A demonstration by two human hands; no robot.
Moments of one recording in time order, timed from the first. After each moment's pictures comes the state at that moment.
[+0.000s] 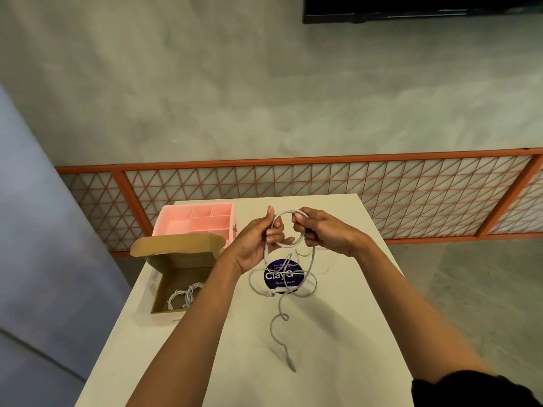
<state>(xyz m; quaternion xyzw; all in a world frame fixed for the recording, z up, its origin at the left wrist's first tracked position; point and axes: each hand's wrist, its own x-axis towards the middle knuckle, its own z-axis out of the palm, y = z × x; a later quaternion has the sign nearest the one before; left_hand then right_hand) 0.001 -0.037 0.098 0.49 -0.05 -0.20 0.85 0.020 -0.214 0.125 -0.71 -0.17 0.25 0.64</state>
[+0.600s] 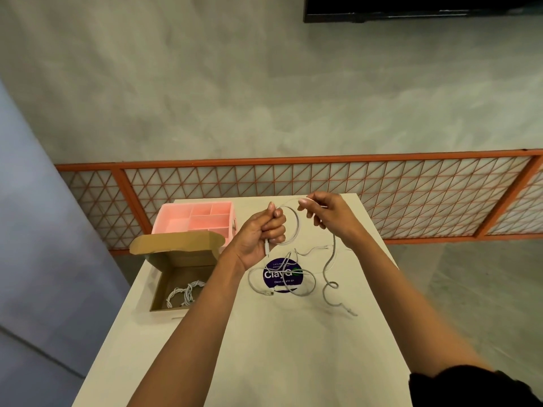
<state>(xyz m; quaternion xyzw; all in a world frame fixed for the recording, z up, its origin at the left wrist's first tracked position) -0.002 -0.040 0.105 0.43 -0.09 -0.19 0.88 0.032 -0.221 0.125 -0.80 -0.15 0.00 0.58</state>
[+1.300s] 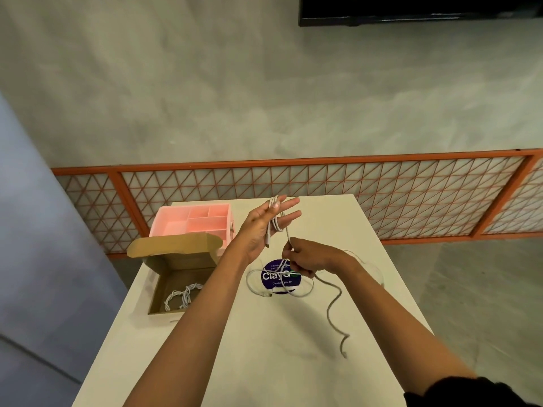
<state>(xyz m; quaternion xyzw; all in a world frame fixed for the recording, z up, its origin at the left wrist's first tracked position) 0.007 -0.050 0.110 0.58 -0.10 -0.08 0.80 0.006 -0.194 0.093 -0.88 -0.15 0.29 0.35</state>
